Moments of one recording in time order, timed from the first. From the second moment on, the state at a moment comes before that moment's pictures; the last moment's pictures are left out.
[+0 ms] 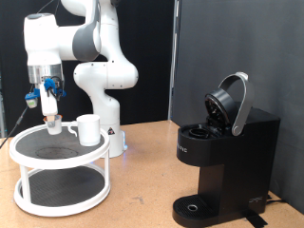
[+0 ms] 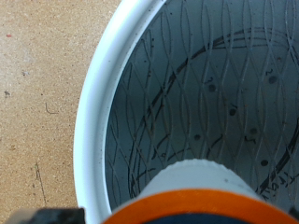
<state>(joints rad) -0.21 -0.40 -0.46 -2.60 -0.13 2.31 1.86</state>
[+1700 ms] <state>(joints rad) 0.01 -0.41 -0.37 -2.34 0.58 1.88 2.02</state>
